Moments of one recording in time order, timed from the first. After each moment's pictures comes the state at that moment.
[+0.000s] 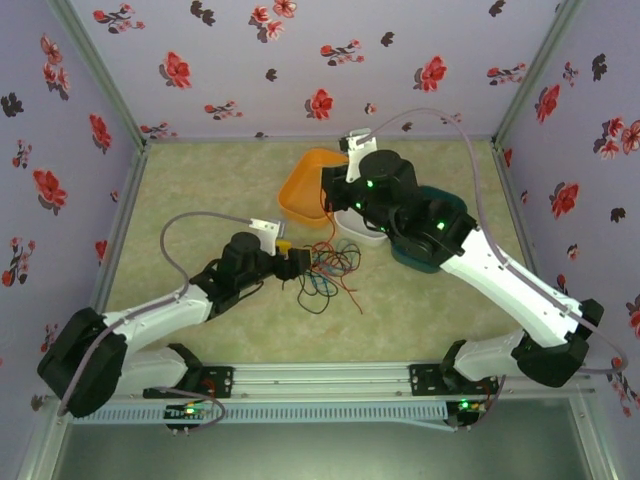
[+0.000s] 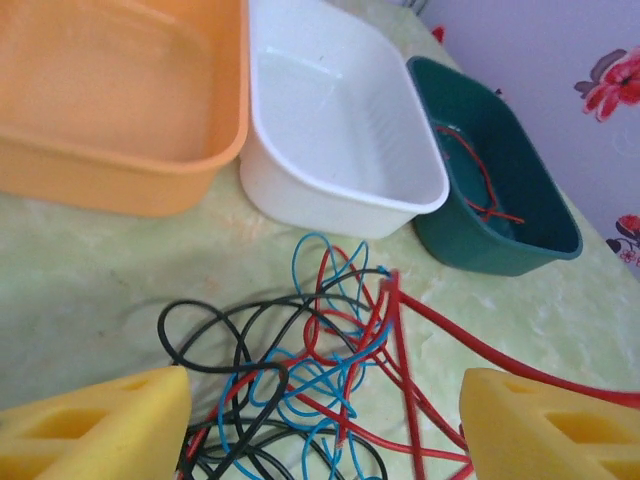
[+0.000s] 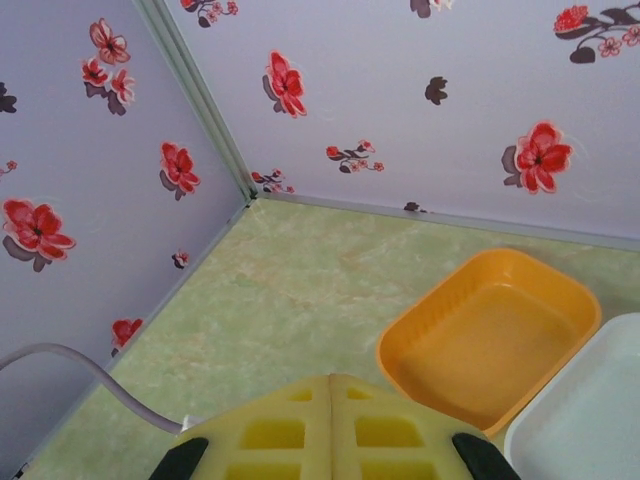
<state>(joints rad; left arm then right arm) -0.74 1.17 0.51 0.27 0.10 -0.46 0.94 1.32 1.58 -0.57 0.27 0.37</state>
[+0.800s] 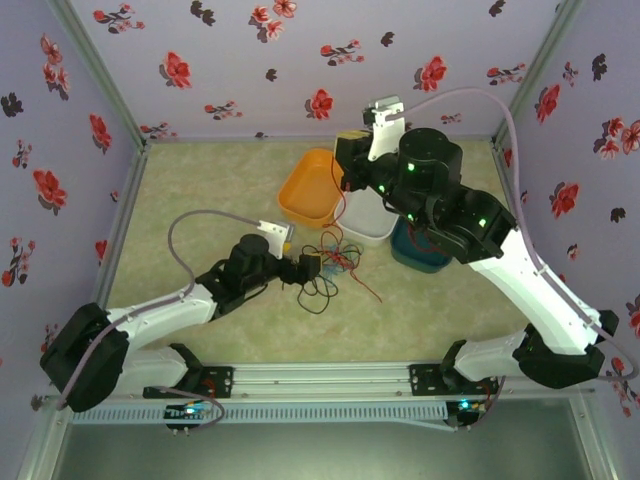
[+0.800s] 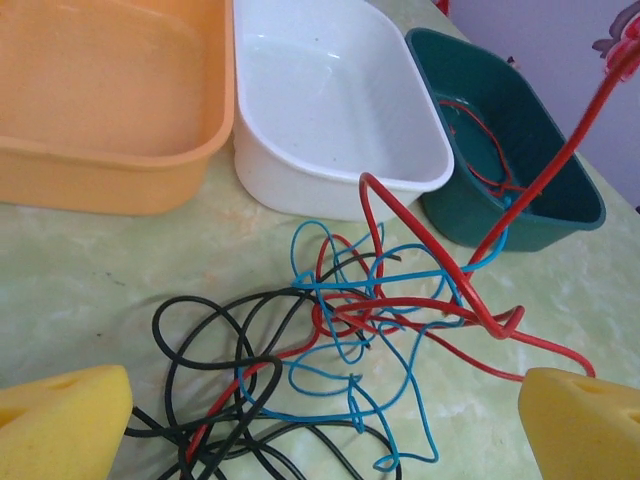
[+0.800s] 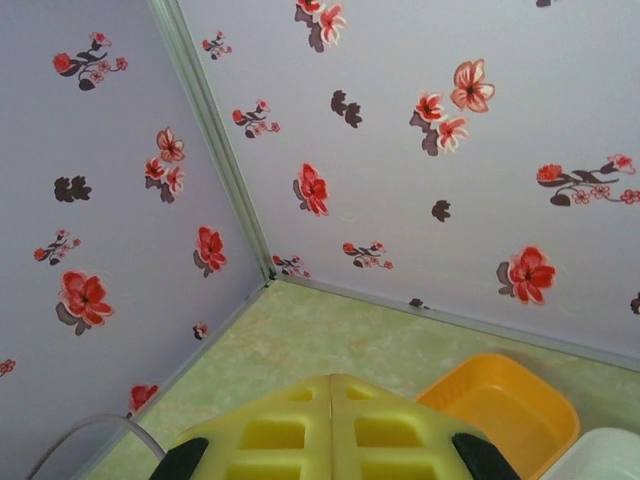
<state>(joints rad) -0.80 1.21 0.54 0.24 0.03 -0.41 0.94 1.31 1.80 -0.61 0.28 0.25</state>
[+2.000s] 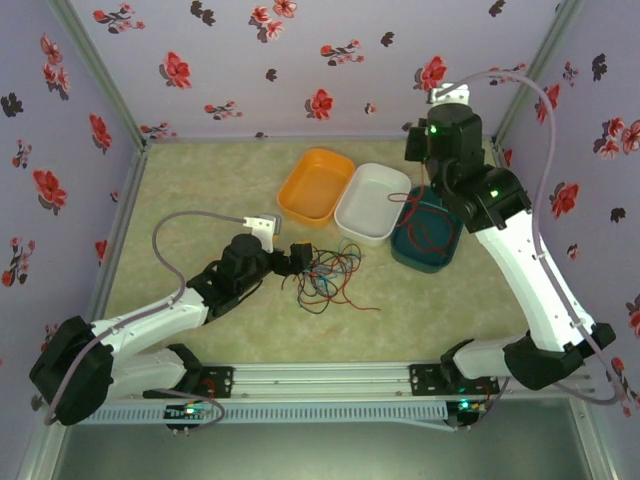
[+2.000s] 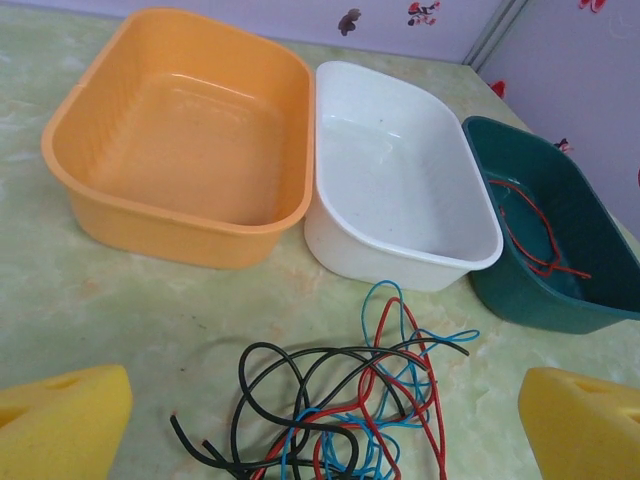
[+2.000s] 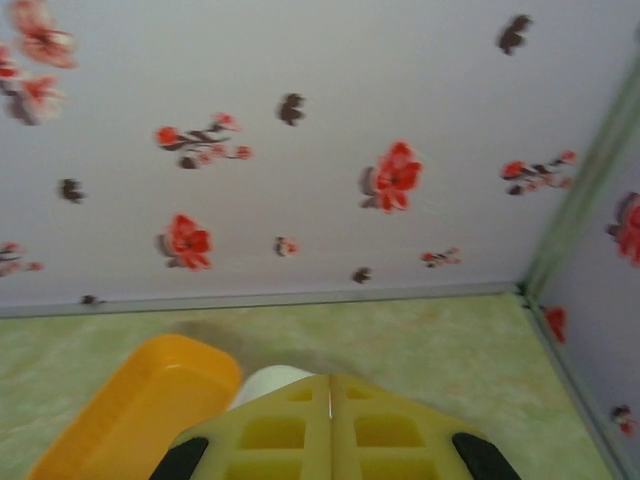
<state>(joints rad) -0.80 1.13 0.54 0.21 -0.14 -0.44 0.52 1.33 1.75 -0.77 0.54 0.19</state>
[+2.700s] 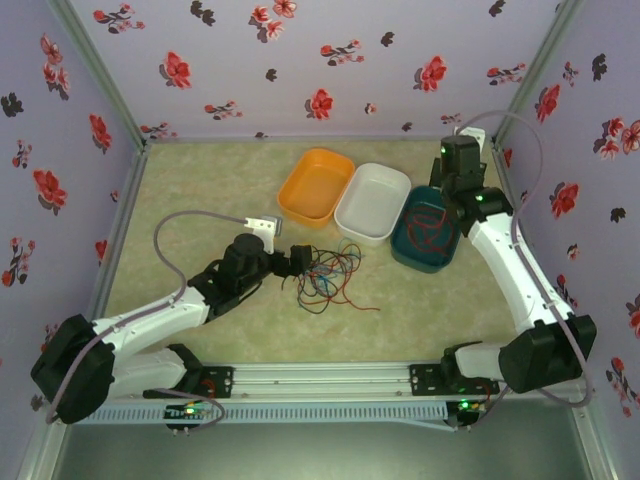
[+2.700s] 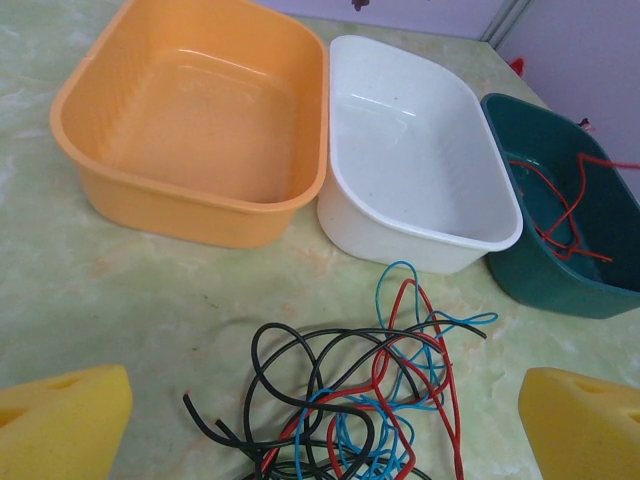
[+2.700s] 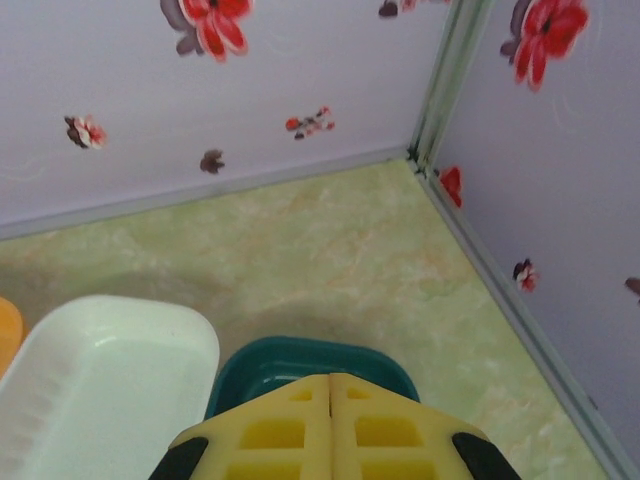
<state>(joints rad) -0.80 1.14 0.55 0.17 -0.14 -0.44 0.24 1.30 1.26 -0.53 0.46 0.24</state>
